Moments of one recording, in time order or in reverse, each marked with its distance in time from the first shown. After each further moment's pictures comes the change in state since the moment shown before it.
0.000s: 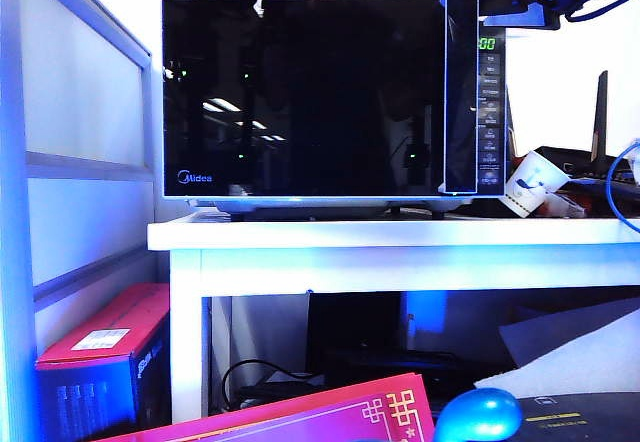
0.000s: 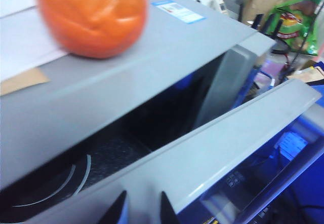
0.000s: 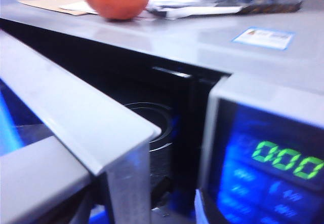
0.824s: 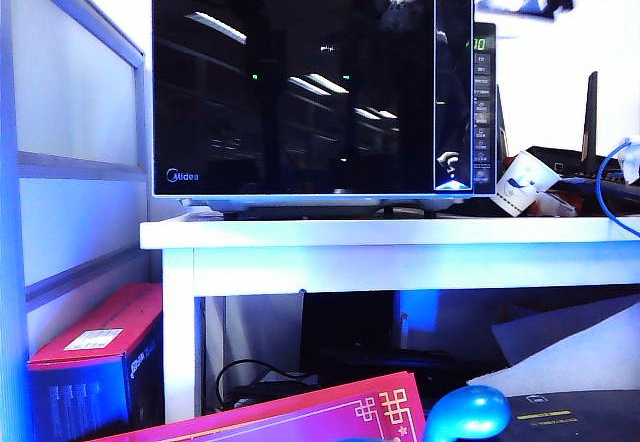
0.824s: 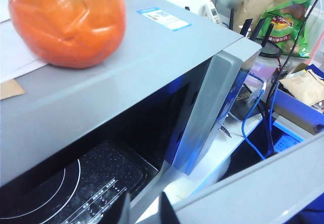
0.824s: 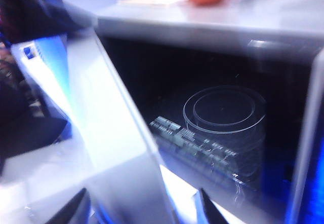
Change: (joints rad) left arm -0.001 -0.002 0.003 0.013 0.000 0.000; right arm -0.042 -0.083 -0.016 -0.085 -0.300 0.136
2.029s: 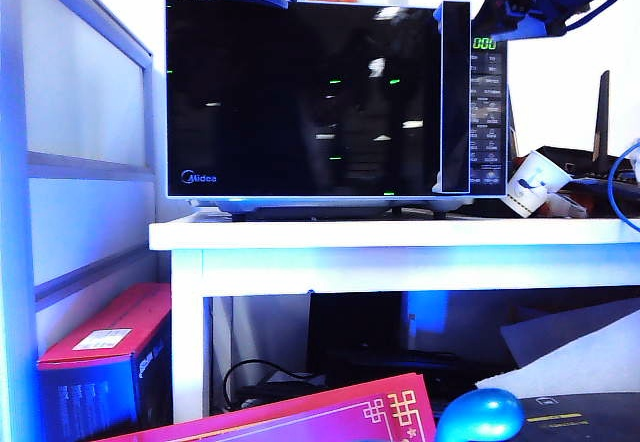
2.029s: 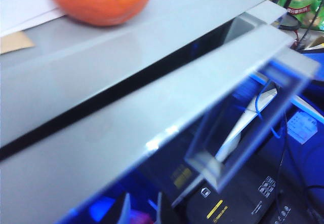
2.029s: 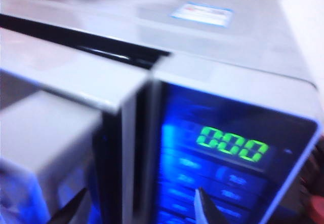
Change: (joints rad) left arm -0.018 0.008 -0.002 -0.079 -0.029 0.040; right arm 0.096 0.083 0.023 0.036 0.608 -0.211
